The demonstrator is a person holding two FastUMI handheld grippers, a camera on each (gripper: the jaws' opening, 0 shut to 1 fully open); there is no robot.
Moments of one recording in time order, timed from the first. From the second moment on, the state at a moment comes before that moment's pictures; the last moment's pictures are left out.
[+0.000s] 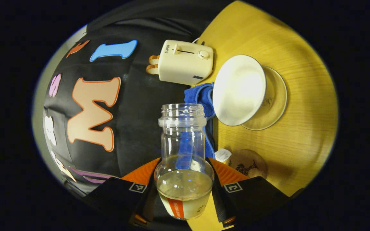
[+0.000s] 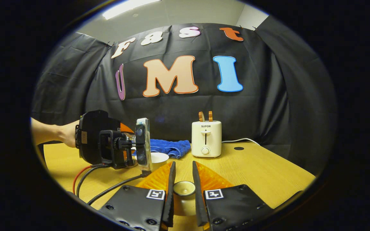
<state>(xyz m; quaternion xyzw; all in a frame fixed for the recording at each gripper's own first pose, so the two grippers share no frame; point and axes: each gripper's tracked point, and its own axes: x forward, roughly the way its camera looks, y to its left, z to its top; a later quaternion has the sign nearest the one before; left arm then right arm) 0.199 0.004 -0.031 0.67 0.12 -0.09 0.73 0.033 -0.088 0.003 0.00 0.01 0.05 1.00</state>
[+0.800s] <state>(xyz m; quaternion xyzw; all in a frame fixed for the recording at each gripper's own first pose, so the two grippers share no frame) 0.195 0.001 -0.019 0.79 0.11 -0.09 0.60 0.033 -0.087 0.003 0.00 0.01 0.05 1.00</state>
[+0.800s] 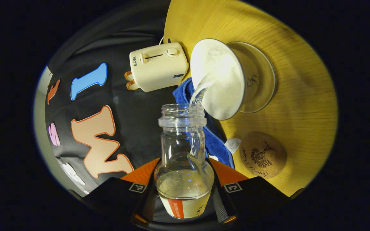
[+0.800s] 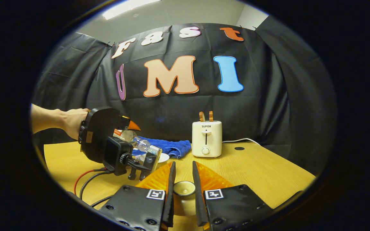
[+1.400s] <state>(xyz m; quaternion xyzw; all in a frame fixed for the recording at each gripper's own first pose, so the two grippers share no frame) 0.192 -0.005 -0.017 0.84 0.09 -0.09 0.53 0.033 -0.087 0.004 0.00 0.01 0.05 1.00</state>
